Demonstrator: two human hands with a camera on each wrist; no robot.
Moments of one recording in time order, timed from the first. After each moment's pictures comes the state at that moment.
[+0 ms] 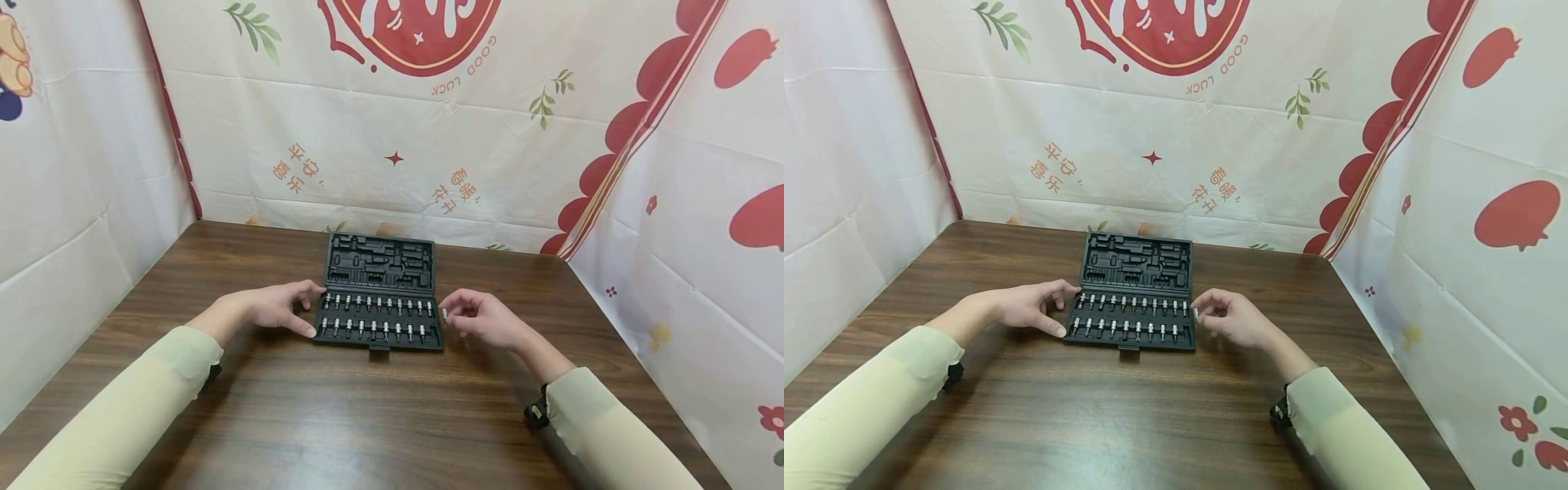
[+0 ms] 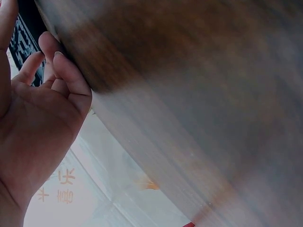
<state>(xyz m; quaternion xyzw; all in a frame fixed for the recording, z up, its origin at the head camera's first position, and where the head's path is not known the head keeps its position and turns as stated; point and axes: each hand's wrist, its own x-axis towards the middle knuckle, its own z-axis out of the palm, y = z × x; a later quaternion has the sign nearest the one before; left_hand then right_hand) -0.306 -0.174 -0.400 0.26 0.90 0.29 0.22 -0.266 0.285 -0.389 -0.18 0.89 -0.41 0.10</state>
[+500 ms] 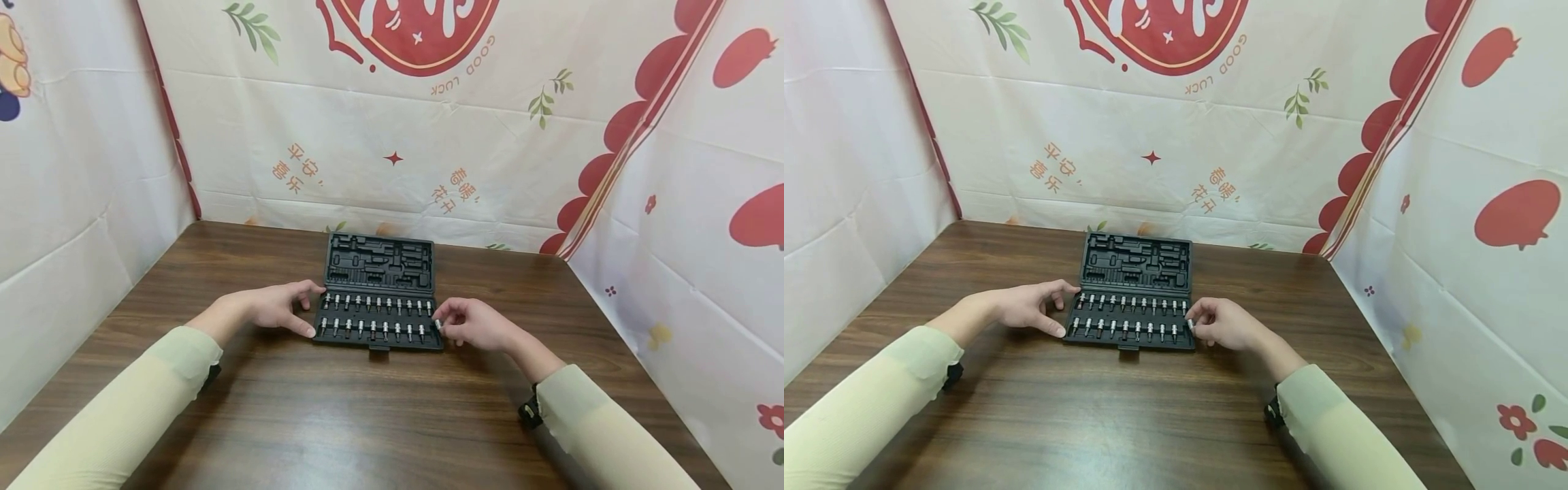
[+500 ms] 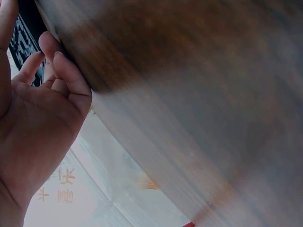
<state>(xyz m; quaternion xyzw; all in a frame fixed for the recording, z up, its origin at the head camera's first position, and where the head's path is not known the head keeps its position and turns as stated) -0.305 -0.173 -0.397 0.26 0.90 0.29 0.22 -0.262 0.269 -0.390 -0.18 0.91 -0.35 0.14</state>
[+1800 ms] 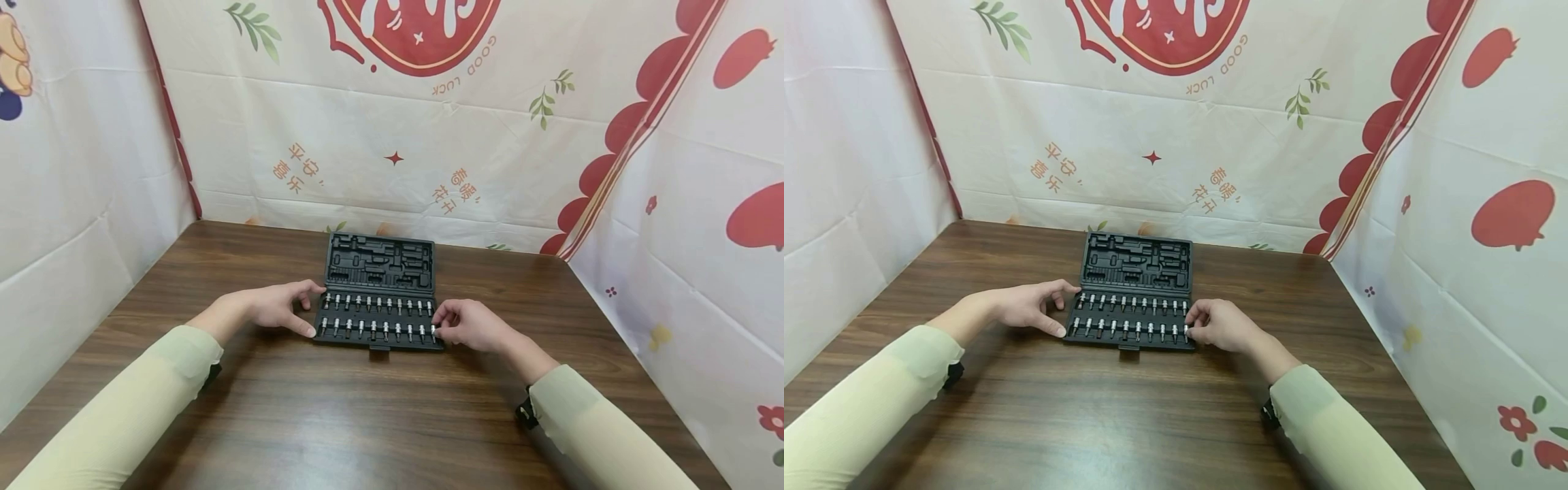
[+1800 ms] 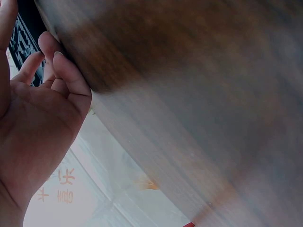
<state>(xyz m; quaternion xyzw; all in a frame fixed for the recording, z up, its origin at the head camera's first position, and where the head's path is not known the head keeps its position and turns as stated) -0.305 -0.174 -0.397 0.26 0.90 0.29 0.22 -0.265 0.259 -0.395 -0.17 0.93 -0.30 0.11</state>
